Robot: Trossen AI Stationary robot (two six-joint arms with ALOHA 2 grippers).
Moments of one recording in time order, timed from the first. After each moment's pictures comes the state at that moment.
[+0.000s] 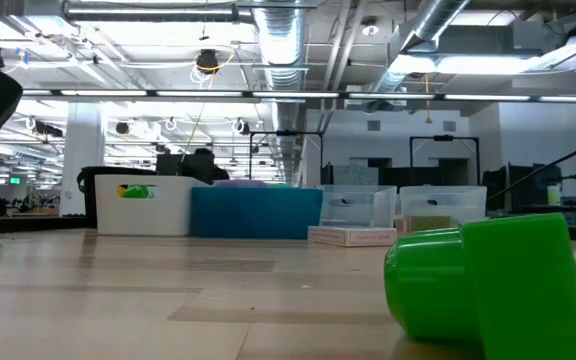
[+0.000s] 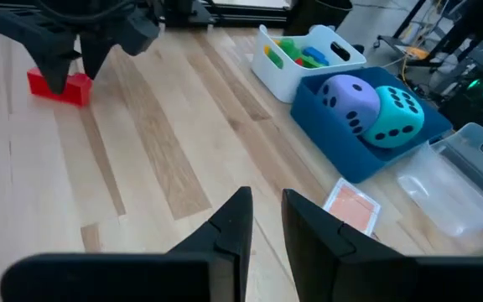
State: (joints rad) left arm -0.78 1.61 0.80 -0.45 0.06 -1.60; right arm 0.85 2.02 1.73 -1.16 1.10 1.14
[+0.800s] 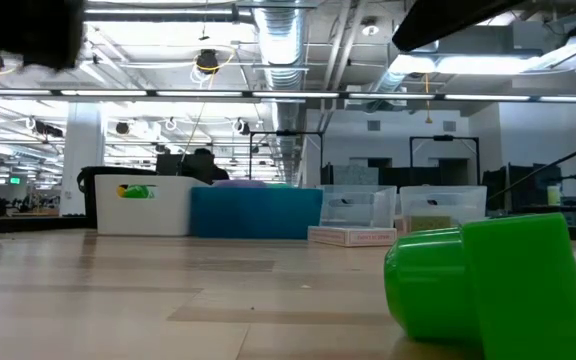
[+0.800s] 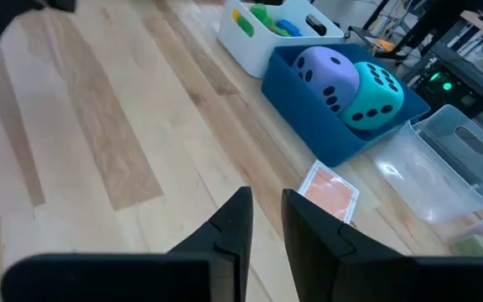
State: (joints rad) left arm -0.74 1.61 0.80 -0.02 -0.16 -1.37; right arm 0.77 2.02 1.56 -1.06 1.10 1.13
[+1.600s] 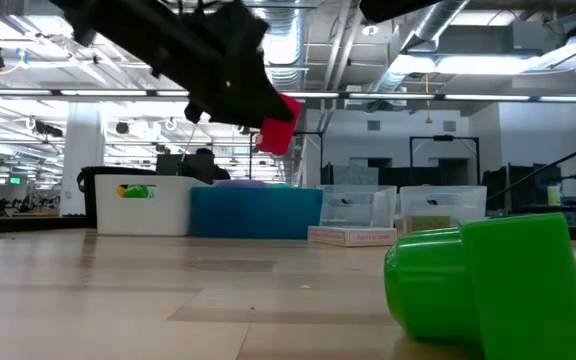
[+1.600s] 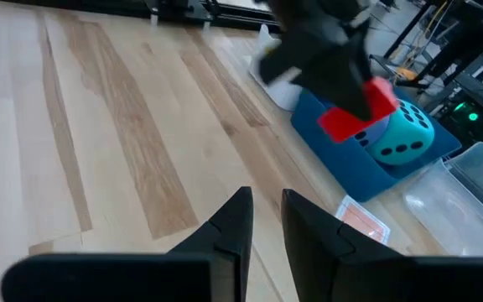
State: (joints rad) left arm -0.25 1.61 0.80 0.30 -0.71 -0.35; right arm 0.77 2.02 1.56 -0.83 1.13 0.91
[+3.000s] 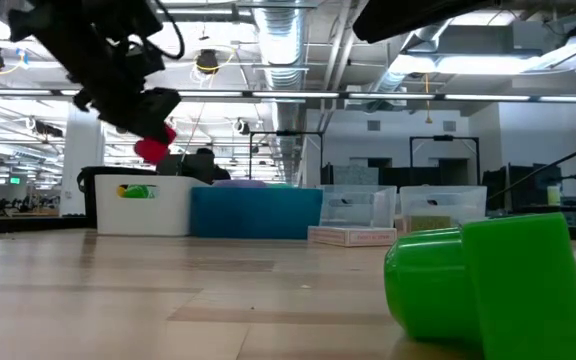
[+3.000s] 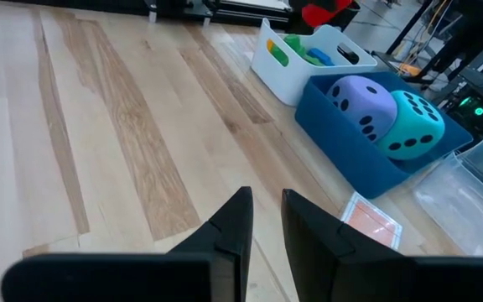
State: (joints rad) left arm -0.05 1.14 0.62 -0.53 -1.05 -0.72; right arm 0.76 2.02 1.51 -0.74 1.12 0.89
